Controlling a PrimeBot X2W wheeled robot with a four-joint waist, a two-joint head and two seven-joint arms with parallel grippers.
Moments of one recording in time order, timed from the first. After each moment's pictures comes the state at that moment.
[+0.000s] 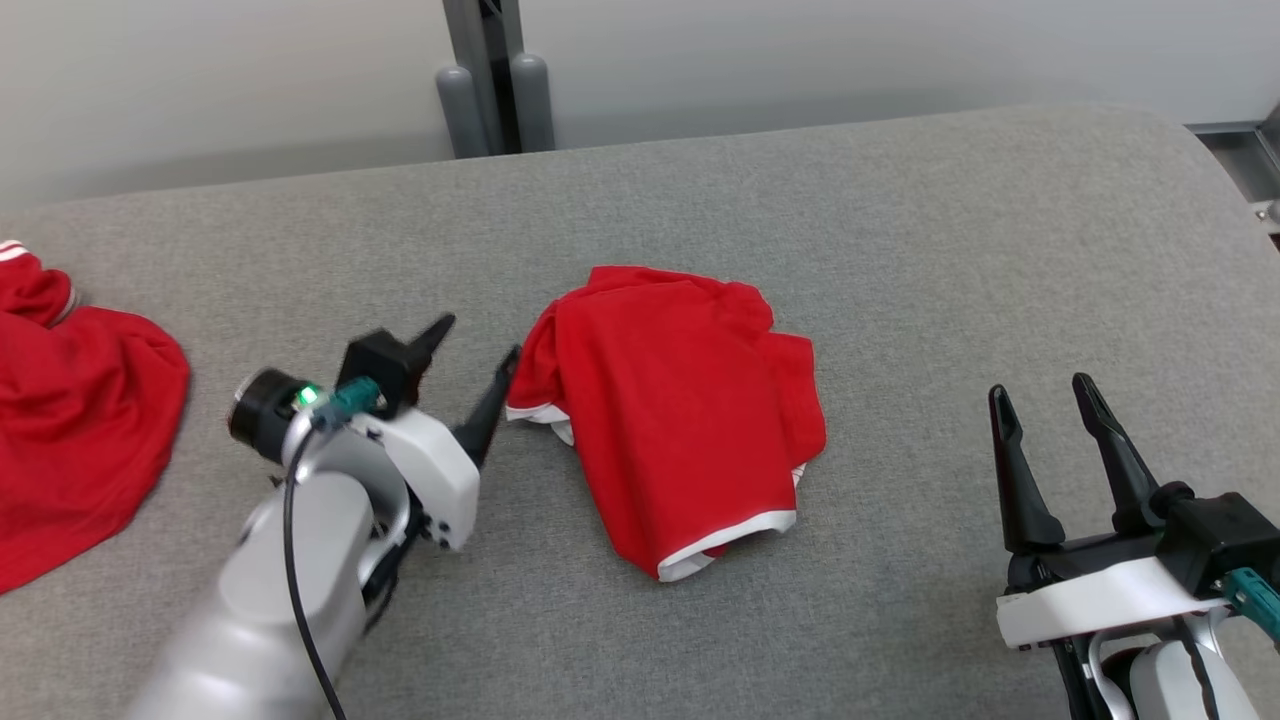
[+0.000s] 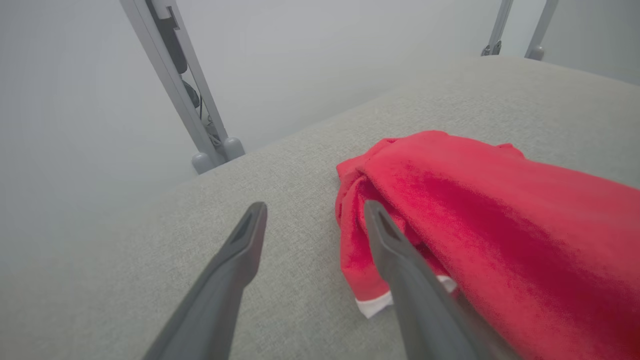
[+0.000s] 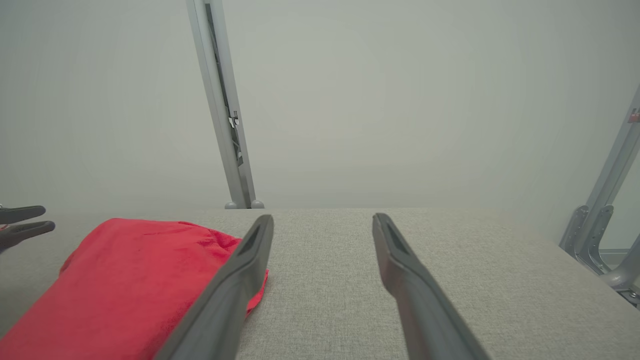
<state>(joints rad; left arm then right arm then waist) -0.73 0.19 -0.69 0.91 -0.44 -0.13 -0.26 -0.14 -0.05 0.03 0.15 0.14 0.13 -0.26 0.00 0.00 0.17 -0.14</state>
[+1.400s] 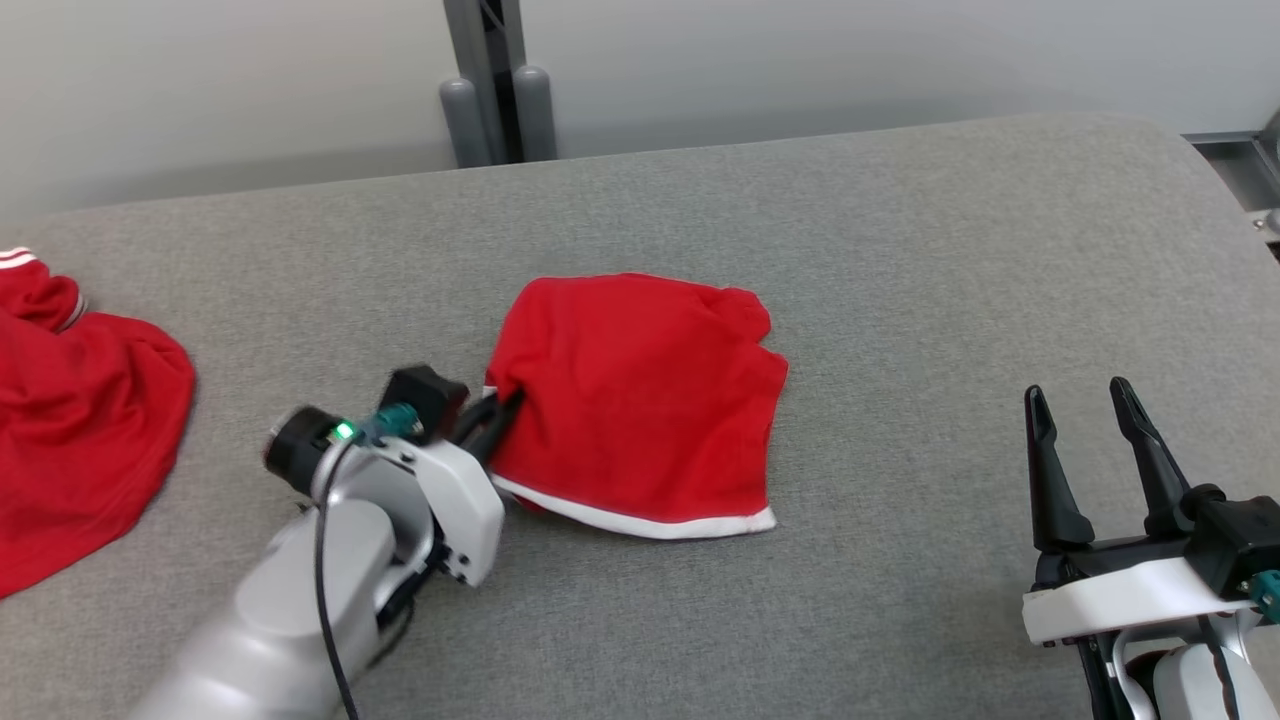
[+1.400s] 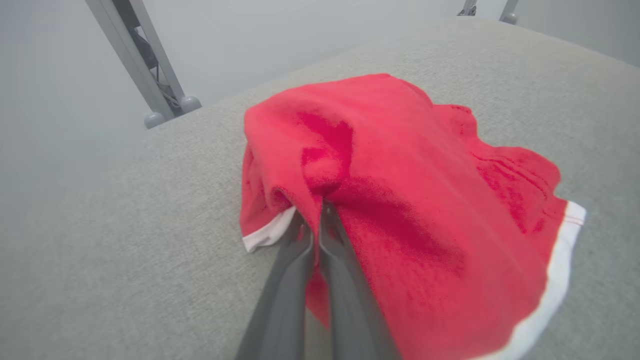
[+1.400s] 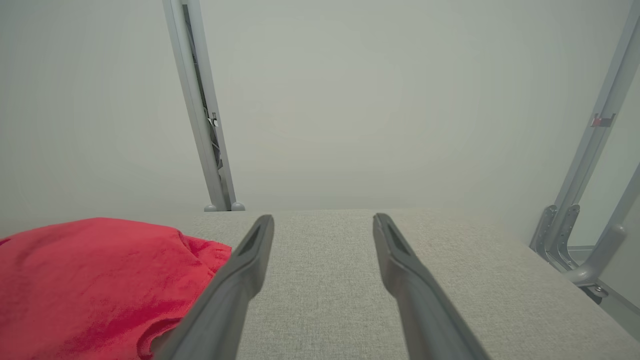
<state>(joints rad) -0.70 0.20 -0.90 0.88 -0.64 -0.10 -0.20 -0.13 -0.05 -0.02 0.15 0.12 0.13 -0.26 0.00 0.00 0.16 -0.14</state>
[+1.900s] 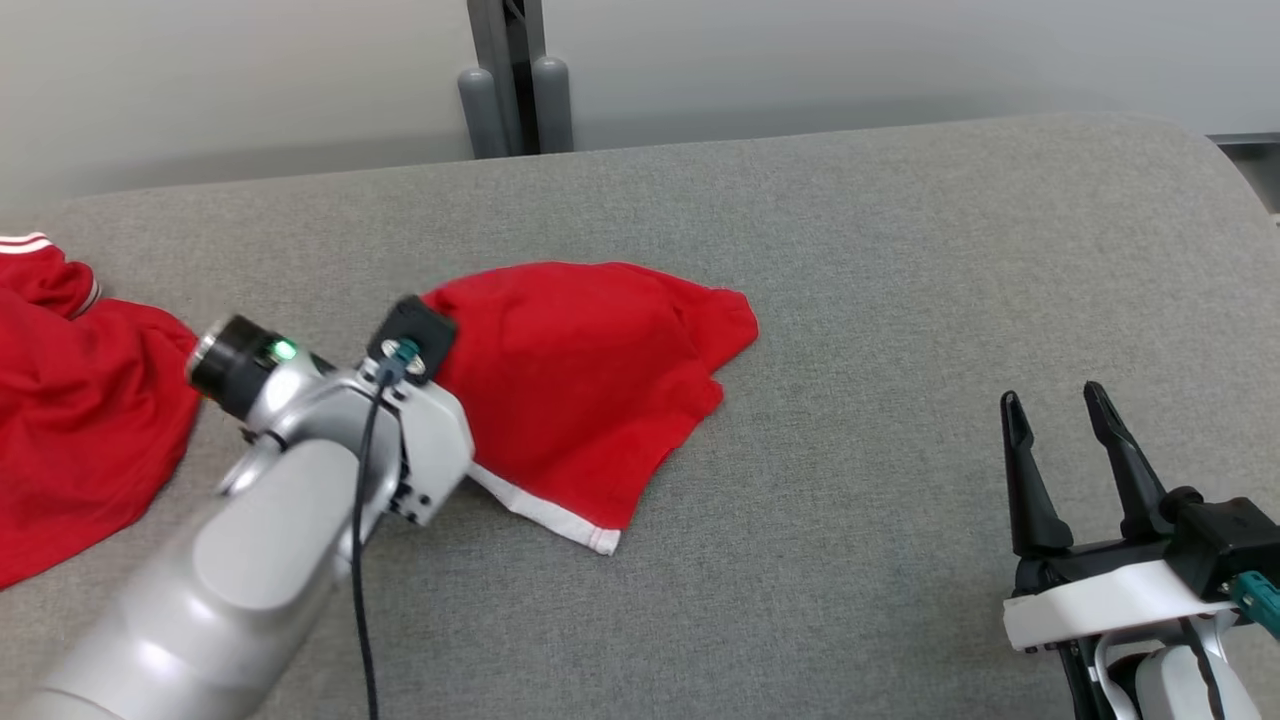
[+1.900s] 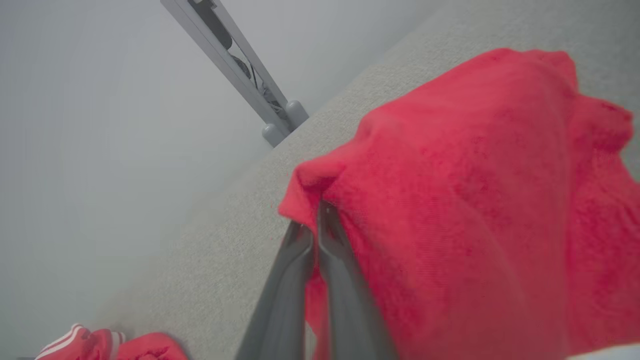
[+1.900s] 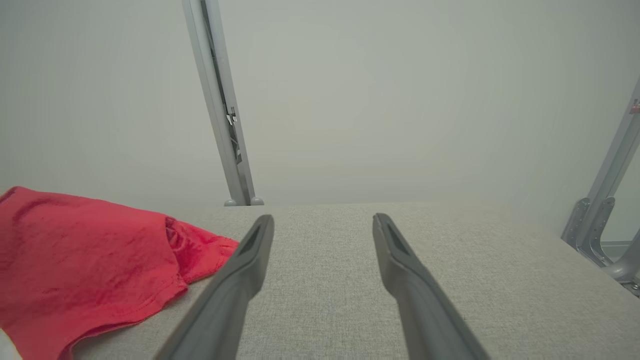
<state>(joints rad) -0.82 0.35 -0.99 0.70 -0.46 0.14 0.03 -0.13 -0.05 0.01 0.16 0.15 0.13 -0.26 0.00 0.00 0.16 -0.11</state>
